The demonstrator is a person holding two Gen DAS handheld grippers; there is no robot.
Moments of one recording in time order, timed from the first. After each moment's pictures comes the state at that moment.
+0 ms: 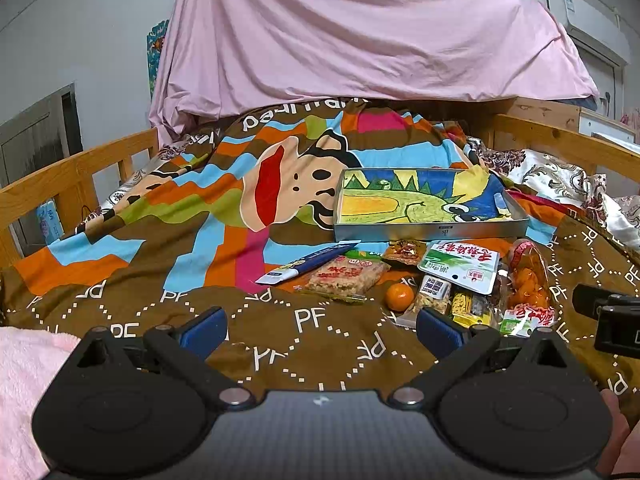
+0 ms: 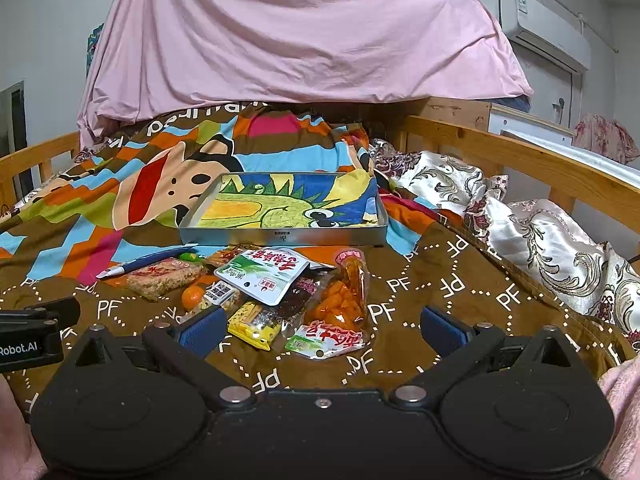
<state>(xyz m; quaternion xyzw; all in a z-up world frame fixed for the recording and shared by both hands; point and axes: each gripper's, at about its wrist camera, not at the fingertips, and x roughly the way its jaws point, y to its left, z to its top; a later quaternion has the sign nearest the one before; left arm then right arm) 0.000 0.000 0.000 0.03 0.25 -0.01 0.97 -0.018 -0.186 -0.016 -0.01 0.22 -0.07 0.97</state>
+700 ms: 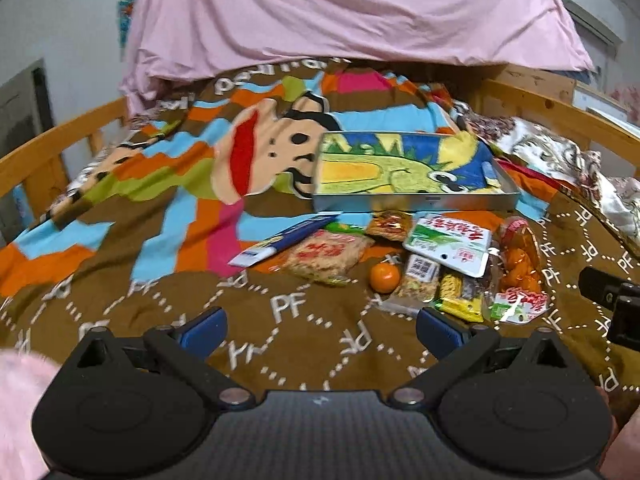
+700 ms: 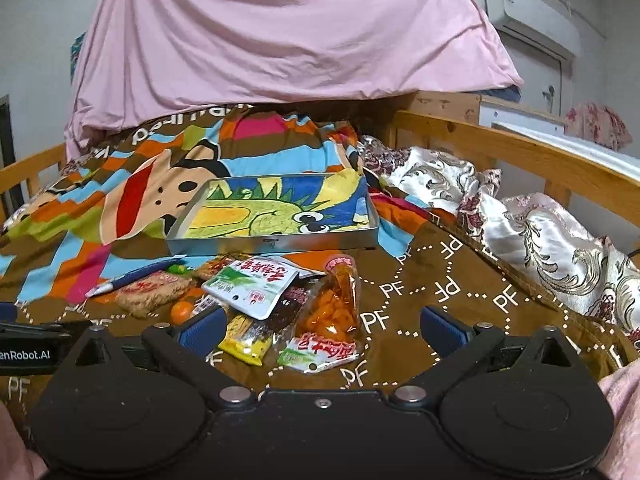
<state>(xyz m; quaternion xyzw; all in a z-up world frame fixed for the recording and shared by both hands) 0.040 0.000 0.003 0.04 0.32 -0.05 0.95 0.005 -0.199 -0.011 0.03 0.23 -0.08 0.97</state>
